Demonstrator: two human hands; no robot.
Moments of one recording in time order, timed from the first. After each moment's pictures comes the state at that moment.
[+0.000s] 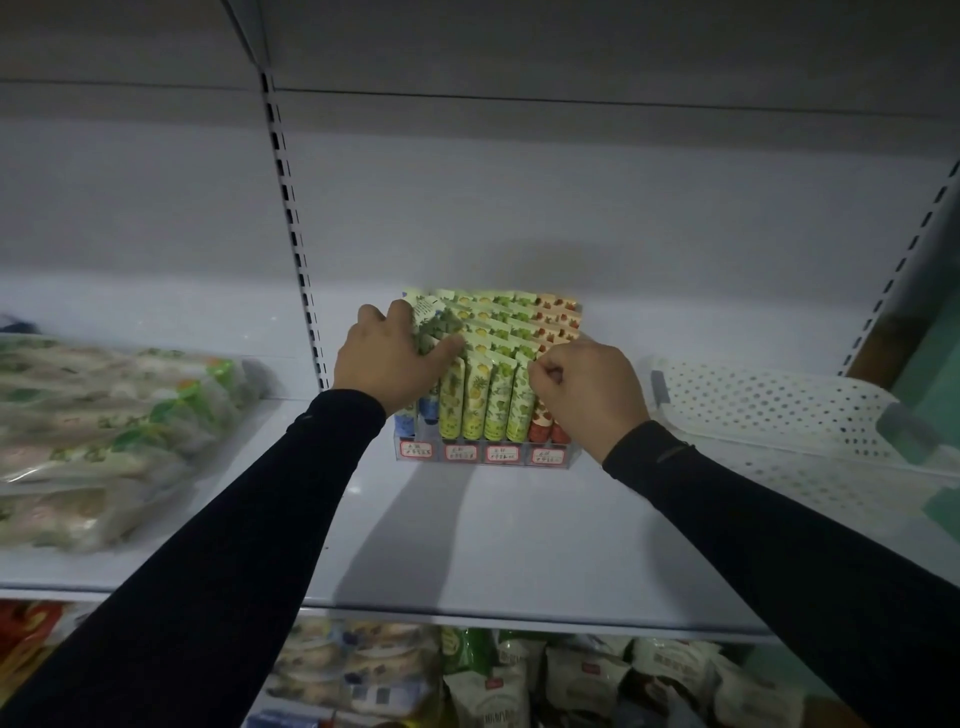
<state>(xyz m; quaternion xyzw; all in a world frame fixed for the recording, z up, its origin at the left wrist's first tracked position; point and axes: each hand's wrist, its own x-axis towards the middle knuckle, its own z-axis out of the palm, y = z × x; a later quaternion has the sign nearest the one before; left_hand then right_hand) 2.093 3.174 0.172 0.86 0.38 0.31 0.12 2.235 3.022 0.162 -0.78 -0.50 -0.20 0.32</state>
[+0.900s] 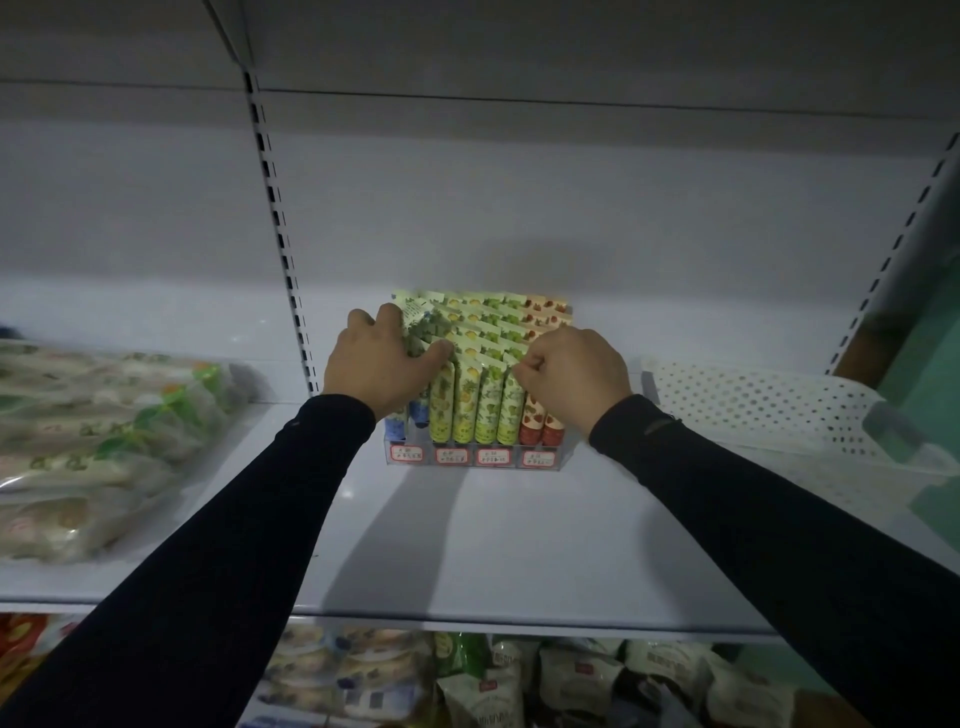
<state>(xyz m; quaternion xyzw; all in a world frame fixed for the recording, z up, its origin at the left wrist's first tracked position) 2.095 3.175 0.173 0.86 0.38 0.31 0.14 2.242 3.033 0.176 -0.82 -0.49 -0.16 0.26</state>
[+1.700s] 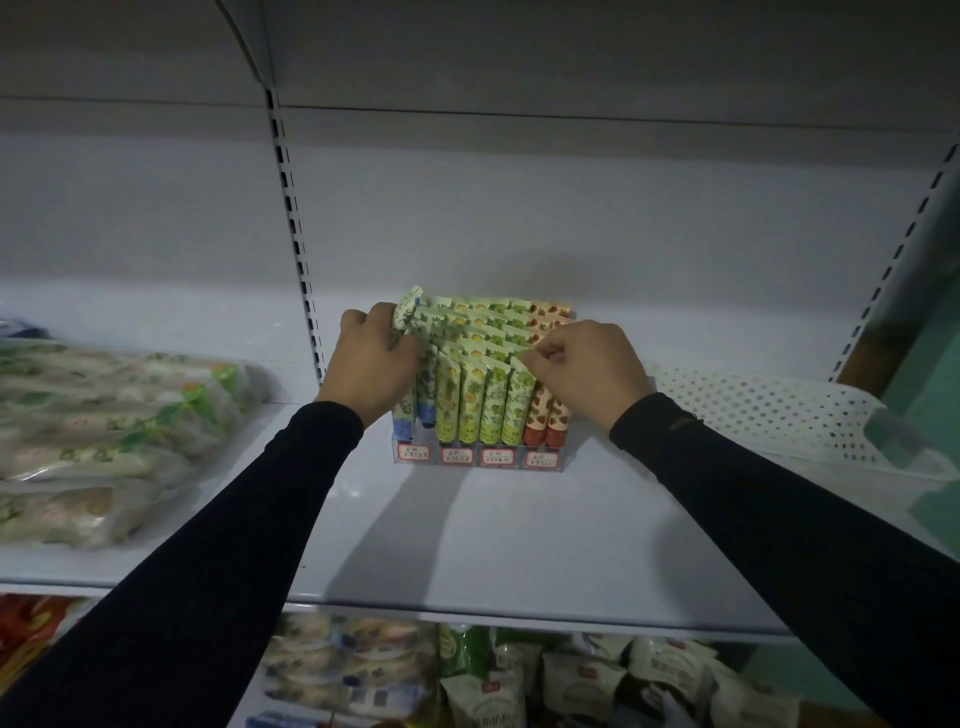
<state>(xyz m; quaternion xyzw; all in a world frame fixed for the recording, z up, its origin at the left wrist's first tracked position) 2.075 3.161 0.183 0.82 0.33 0.38 0.27 2.246 3.020 0.190 -0.80 -0.51 -0.14 0.30</state>
